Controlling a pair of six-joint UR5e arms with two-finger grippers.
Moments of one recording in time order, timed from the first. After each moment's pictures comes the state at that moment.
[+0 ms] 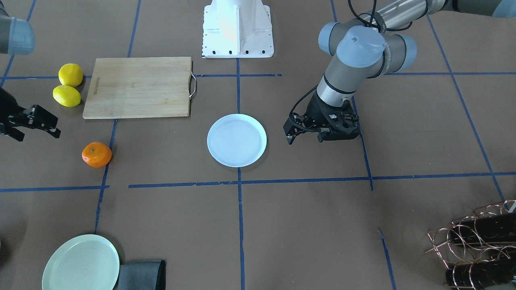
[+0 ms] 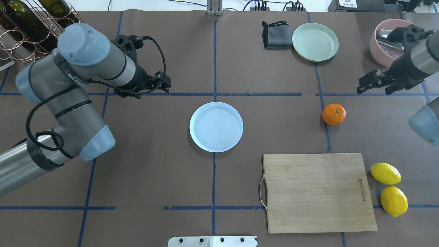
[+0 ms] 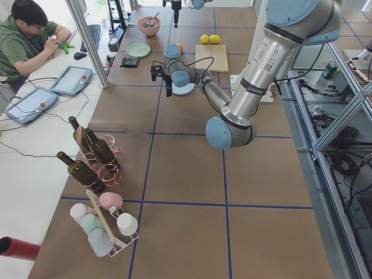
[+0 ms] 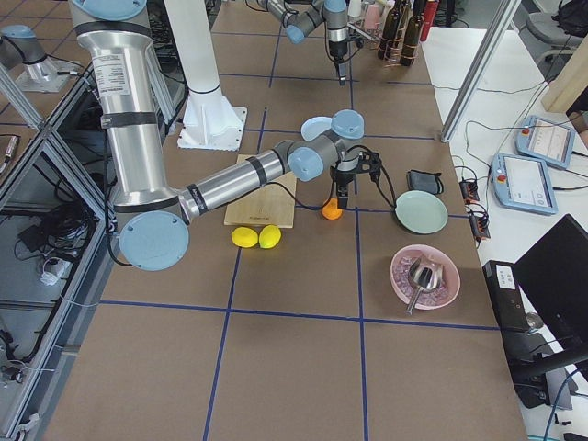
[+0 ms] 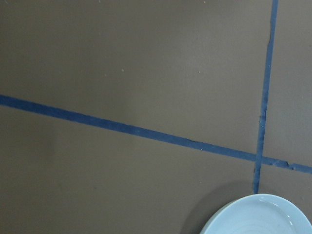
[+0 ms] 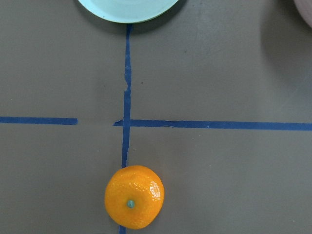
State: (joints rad) left arm -0.76 -2.11 -1.72 -1.80 -1.99 -1.22; right arm 1.04 -1.43 1.85 -1.41 2.22 0.74
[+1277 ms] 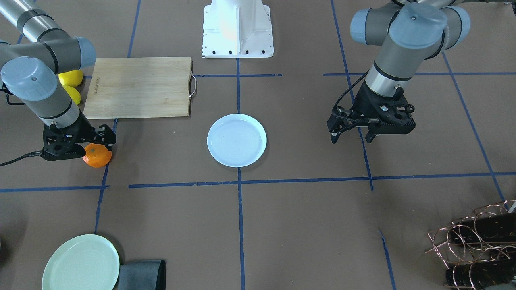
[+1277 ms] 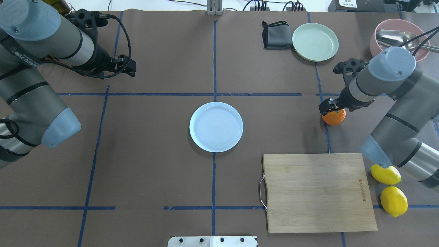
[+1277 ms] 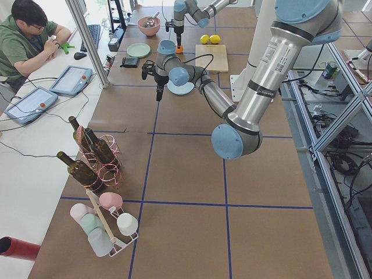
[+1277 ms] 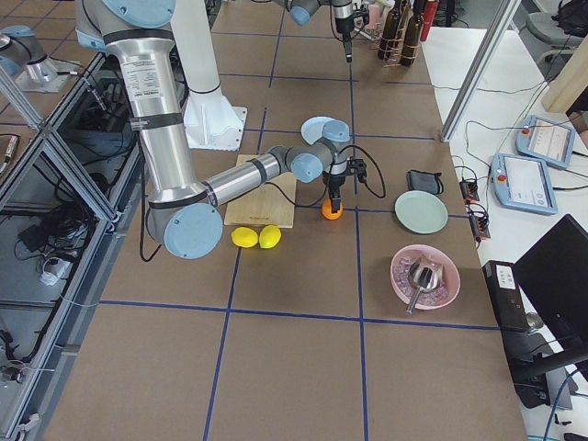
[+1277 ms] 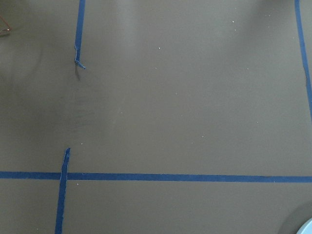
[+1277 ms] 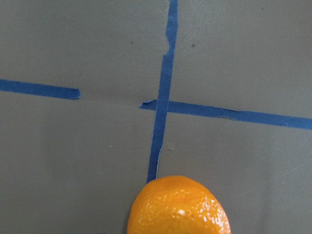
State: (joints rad) left arm -0.87 -2.04 -1.82 -1.71 -1.99 -1.04; right arm 0.83 -1.35 1.70 -1.36 2.02 0.79
